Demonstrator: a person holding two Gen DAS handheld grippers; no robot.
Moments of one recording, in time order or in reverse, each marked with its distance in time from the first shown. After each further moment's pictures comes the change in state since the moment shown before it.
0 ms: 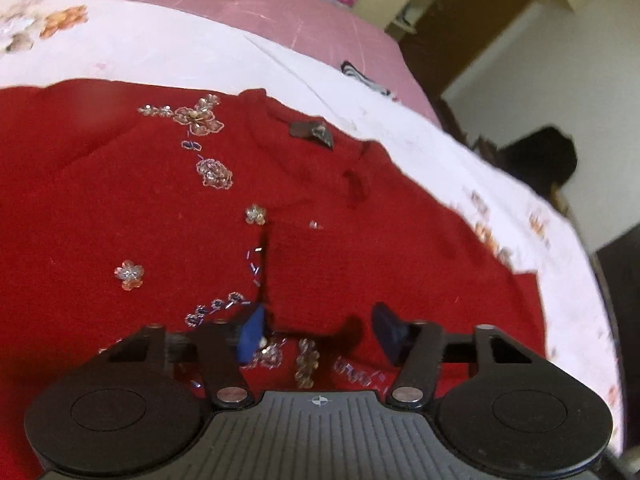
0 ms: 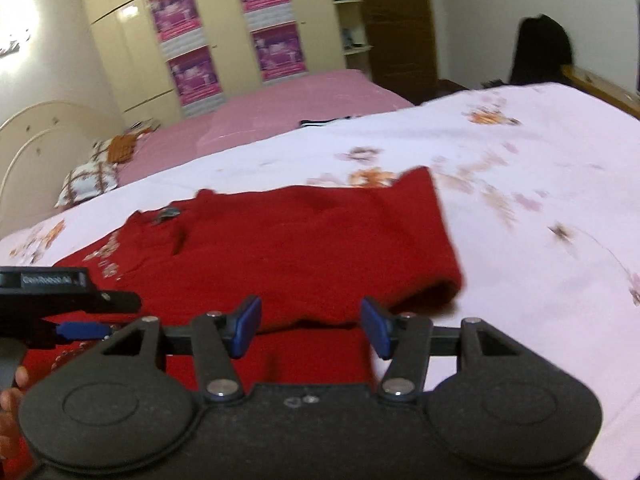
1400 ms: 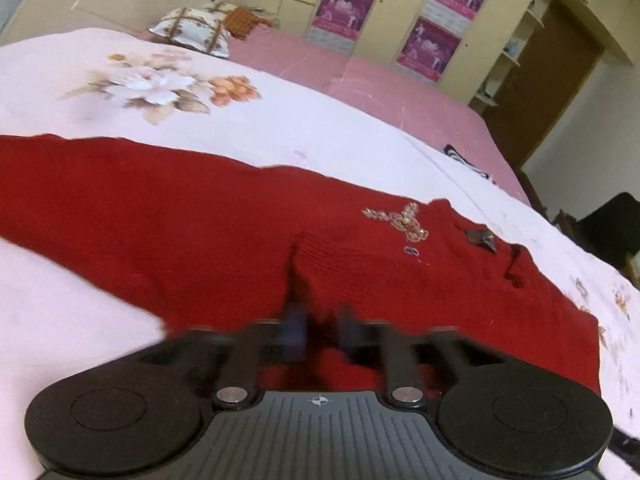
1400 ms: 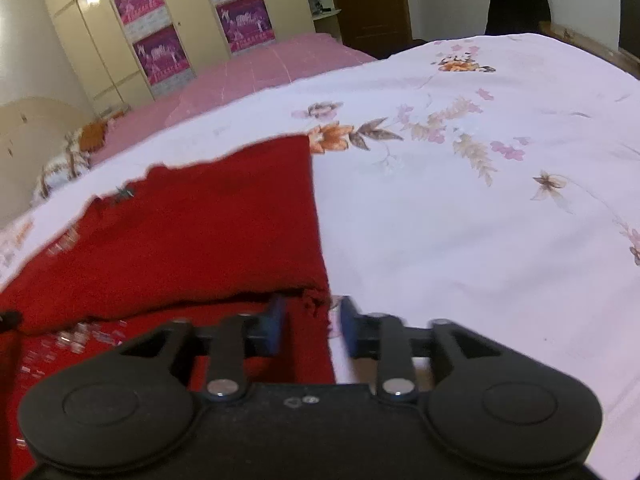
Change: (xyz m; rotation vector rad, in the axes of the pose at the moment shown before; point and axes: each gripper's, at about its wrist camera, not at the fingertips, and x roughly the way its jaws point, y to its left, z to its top) left arm -0.078 0.106 0.013 -0.054 -0.238 0.281; right arm 0.021 -0.023 -0.004 0.082 0.099 -0.031
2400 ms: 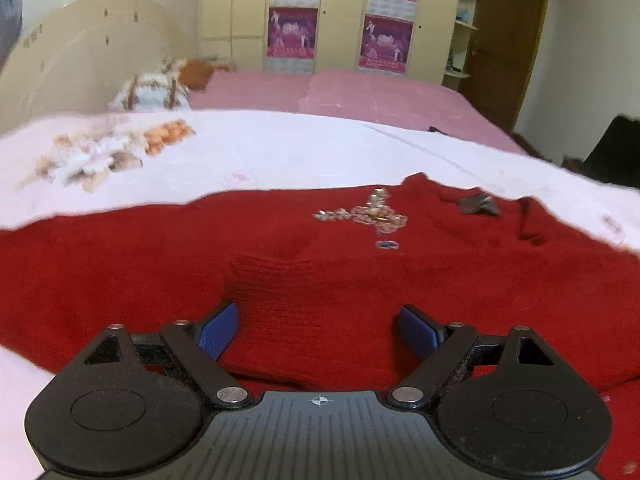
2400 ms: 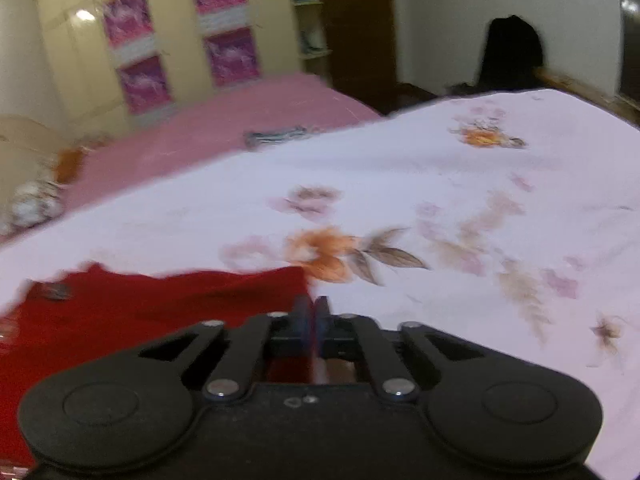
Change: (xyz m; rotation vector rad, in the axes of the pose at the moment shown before) left arm 0.055 -0.058 -0.012 0.298 -0.082 0.083; right arm 0.094 0.007 0.075 -0.036 -0.093 -0.125
